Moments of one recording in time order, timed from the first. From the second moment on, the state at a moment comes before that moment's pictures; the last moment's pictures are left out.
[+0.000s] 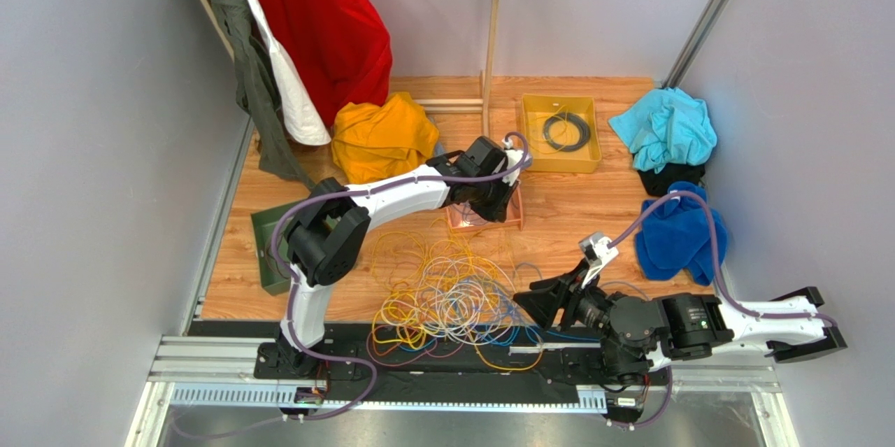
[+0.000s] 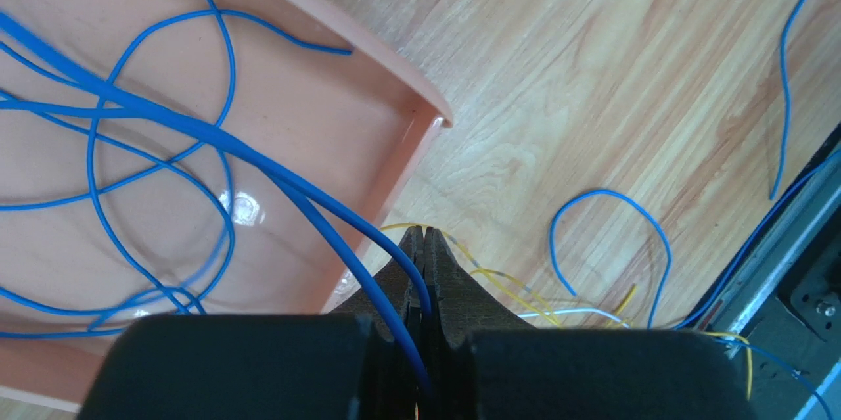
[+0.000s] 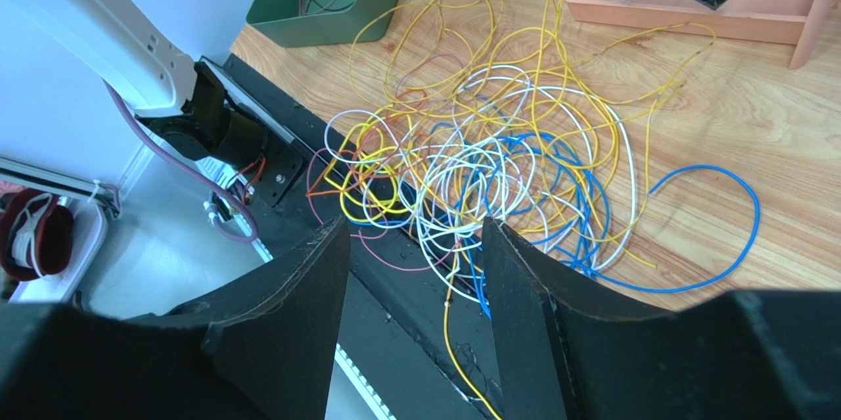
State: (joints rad) left arm -0.84 2.02 1.52 -0.38 0.26 -0.15; right arm 1.68 0.28 0.55 -0.61 0.77 0.80
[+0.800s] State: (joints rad) left arm -0.73 2.23 1.78 -0.50 0.13 -0.09; right arm 1.68 0.29 0.55 -0.61 0.78 0.81
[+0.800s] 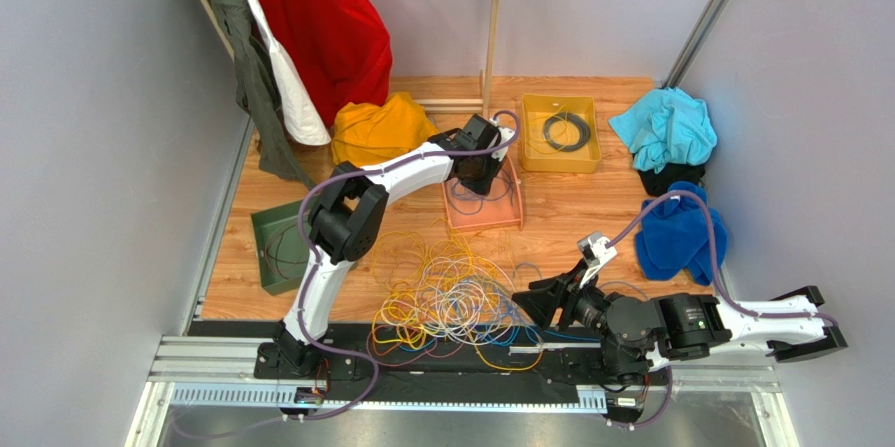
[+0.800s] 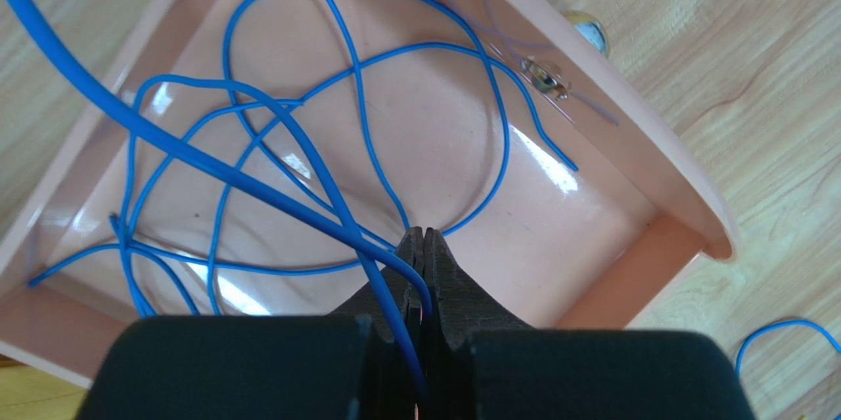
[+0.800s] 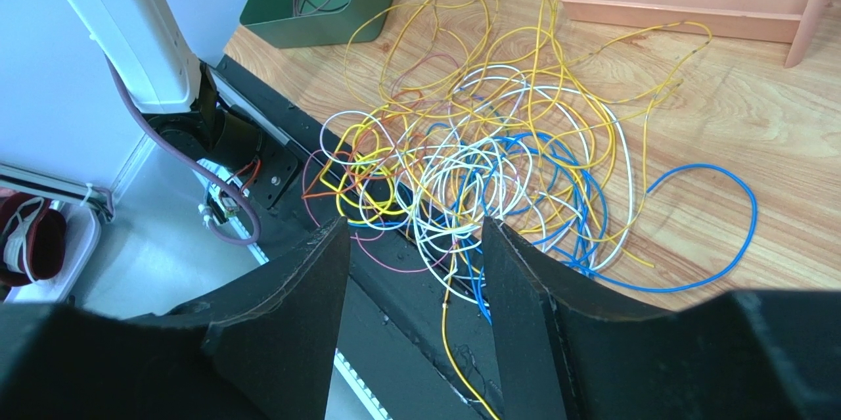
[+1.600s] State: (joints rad) left arm -0.73 1.94 1.66 -0.52 -0.02 -0.10; right arm 1.68 0.29 0.55 -0.59 0.77 0.82
